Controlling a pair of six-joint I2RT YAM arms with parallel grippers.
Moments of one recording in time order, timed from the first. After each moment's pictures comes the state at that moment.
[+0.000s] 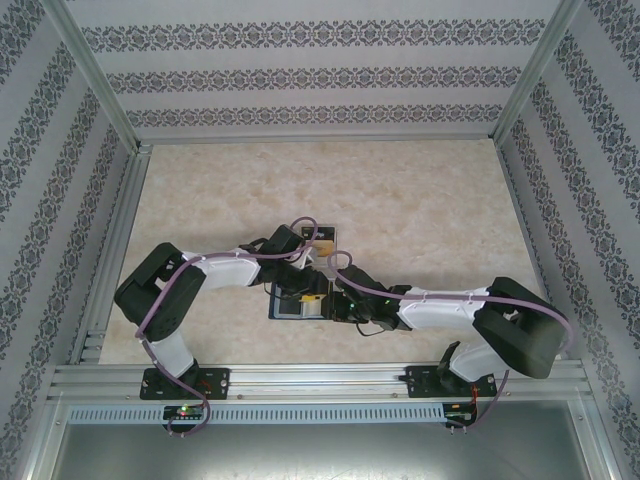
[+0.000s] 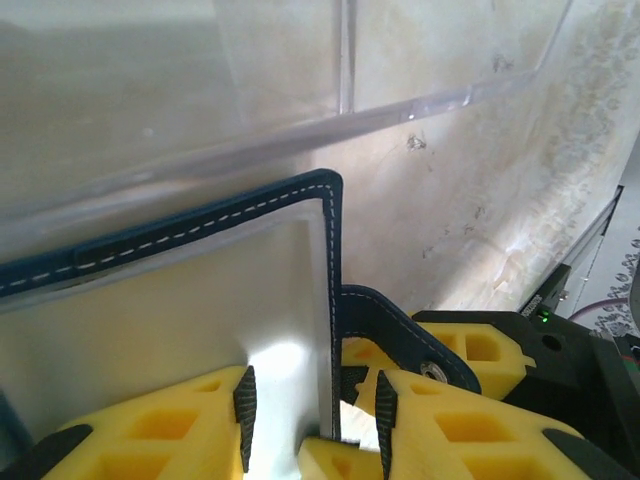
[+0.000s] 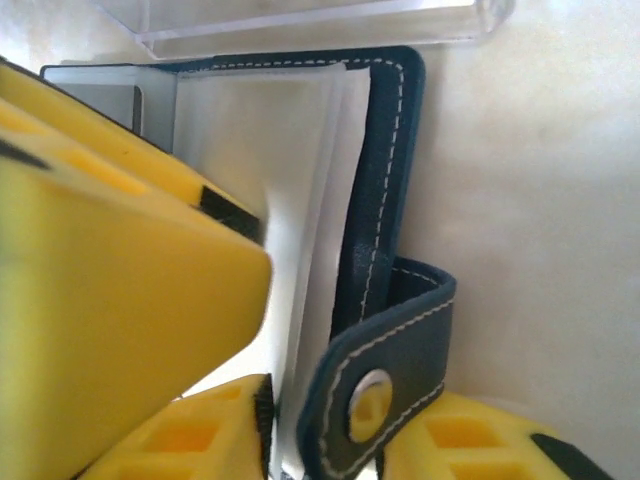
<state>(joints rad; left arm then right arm) -0.65 1.72 0.86 -0.18 0.63 -0.79 0.94 1.43 0.51 -0.01 -0.12 1.00</state>
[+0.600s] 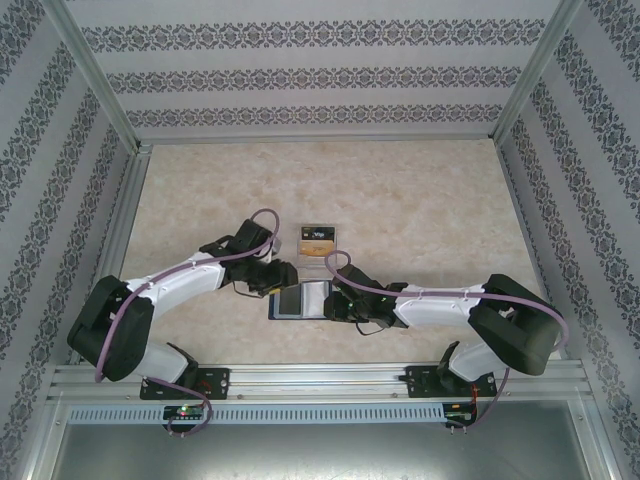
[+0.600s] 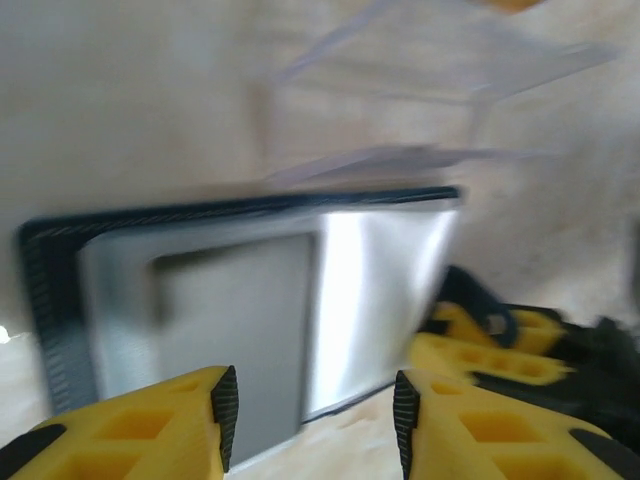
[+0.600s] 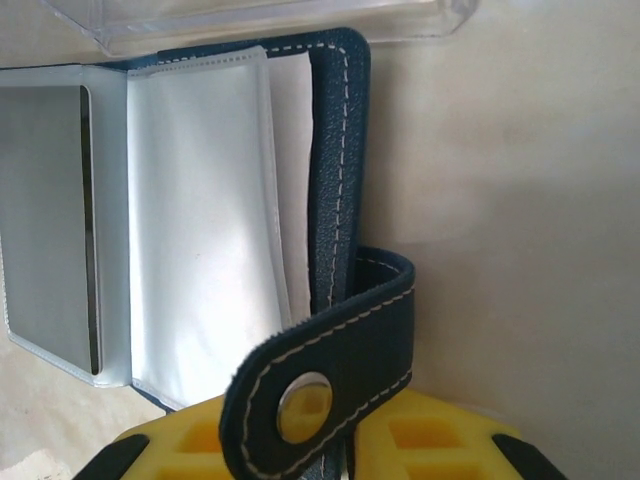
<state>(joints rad) -0.52 1.43 0.75 -0.45 0.43 -0.77 0.94 1.46 0.55 -0.07 -0.10 0.99</state>
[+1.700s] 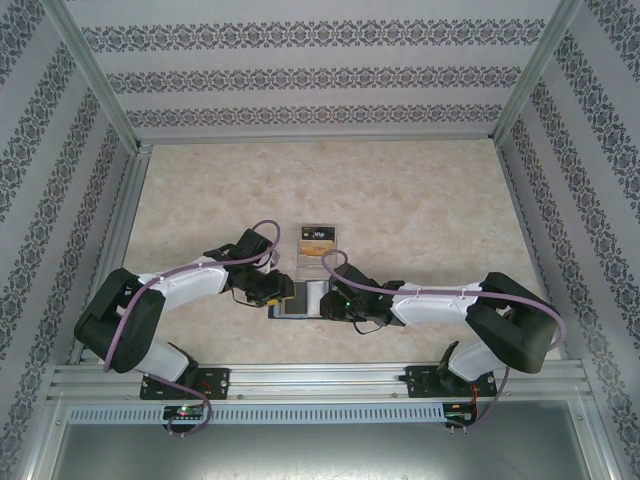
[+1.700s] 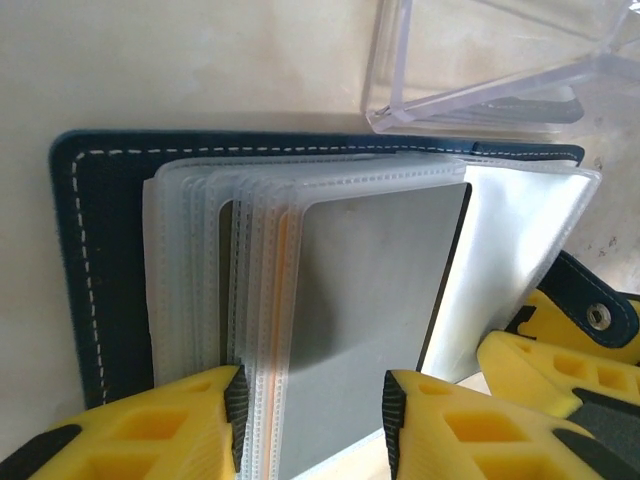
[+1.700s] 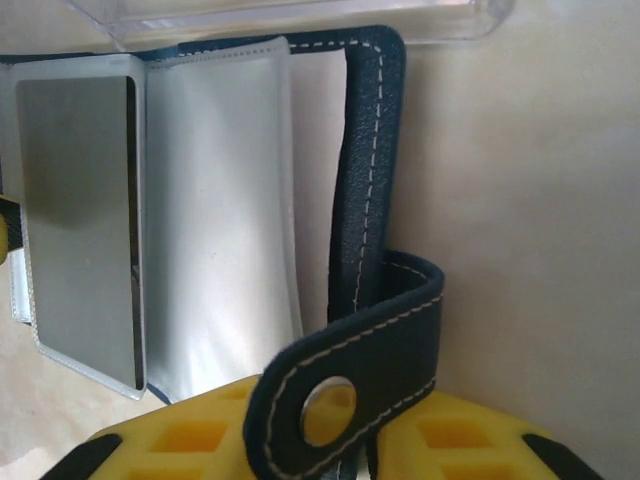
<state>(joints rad) -0.52 1.48 0.70 -0.39 0.48 -0.77 0.95 1.47 0.58 -0.09 -0.09 0.98</state>
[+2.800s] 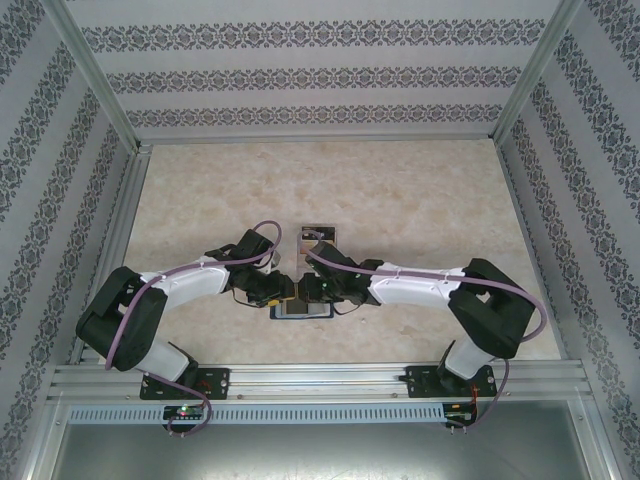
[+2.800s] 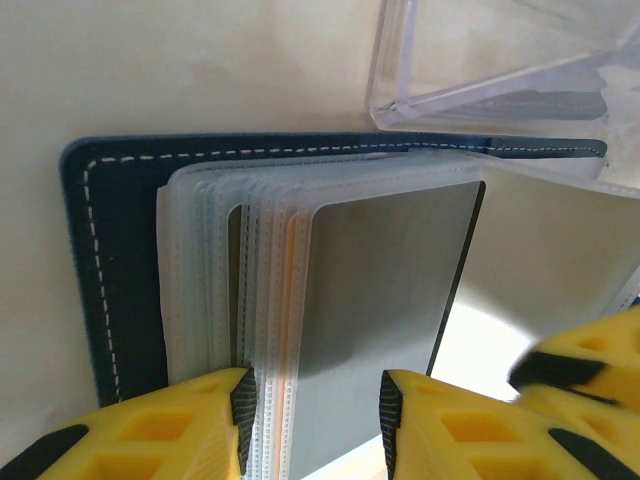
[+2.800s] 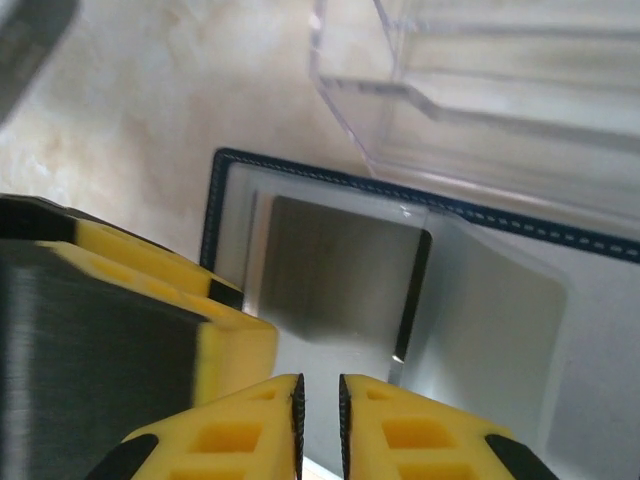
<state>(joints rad) -0.52 1.49 0.70 -0.39 0.48 -0.77 0.94 1.61 0.84 -0.16 -0.16 0.91</state>
